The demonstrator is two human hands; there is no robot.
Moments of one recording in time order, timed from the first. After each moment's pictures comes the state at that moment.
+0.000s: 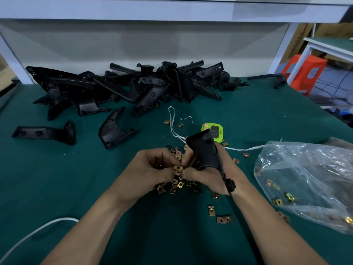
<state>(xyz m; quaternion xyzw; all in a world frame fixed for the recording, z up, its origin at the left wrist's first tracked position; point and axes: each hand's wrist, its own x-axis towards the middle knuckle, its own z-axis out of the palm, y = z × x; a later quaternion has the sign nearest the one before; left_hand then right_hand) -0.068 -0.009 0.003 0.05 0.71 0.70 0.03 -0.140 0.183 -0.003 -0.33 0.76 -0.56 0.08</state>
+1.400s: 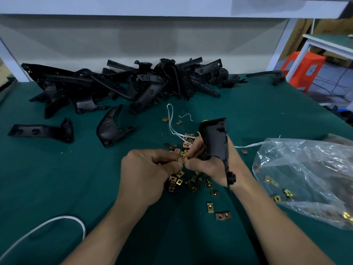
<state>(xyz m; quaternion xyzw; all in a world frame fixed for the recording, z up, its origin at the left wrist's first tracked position) -0.057 0.022 0.010 -0.13 0.79 0.57 -0.16 -0.147 0.190 0.004 -0.31 0.74 -0.60 0.07</state>
